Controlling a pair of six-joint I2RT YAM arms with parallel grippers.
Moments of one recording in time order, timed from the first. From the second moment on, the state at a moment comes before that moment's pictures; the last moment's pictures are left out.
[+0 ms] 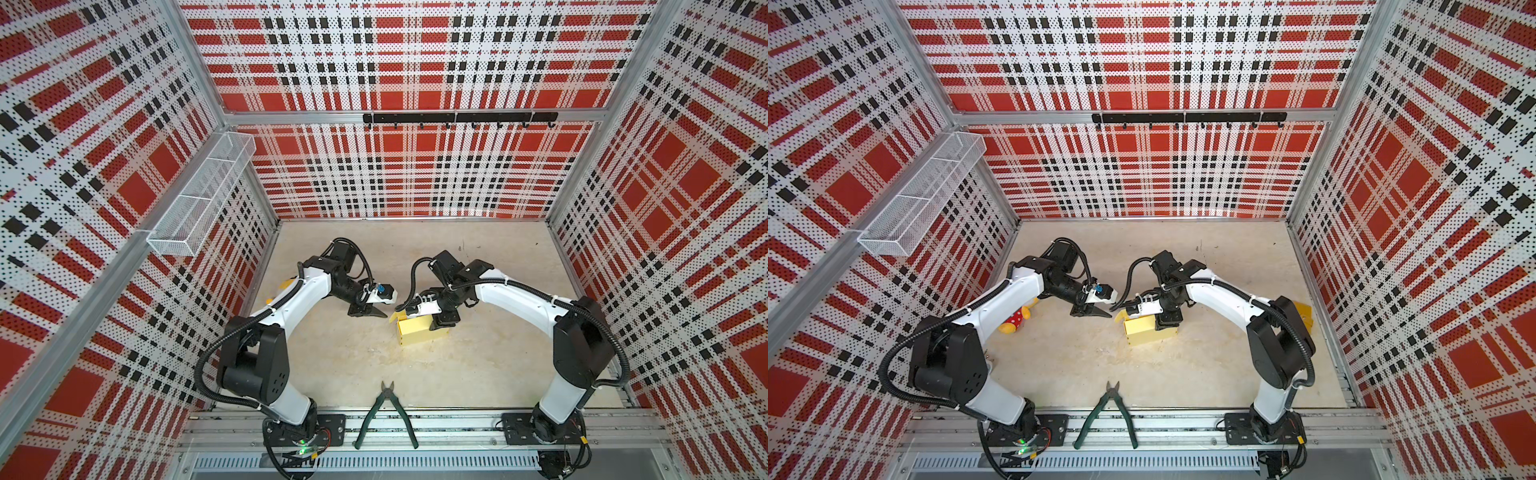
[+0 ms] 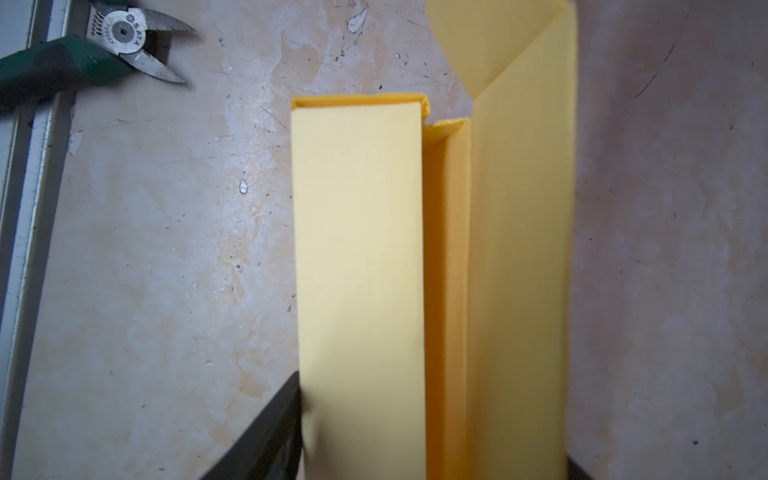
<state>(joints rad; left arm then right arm) -0.28 1.59 1.19 -0.94 0.78 1.53 0.68 1.75 1.36 -0.89 -0.31 -1.11</state>
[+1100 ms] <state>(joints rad) -0.33 1.63 1.08 -0.76 0.96 1.55 0.68 1.75 1.36 -0.90 -0.33 -1.11</state>
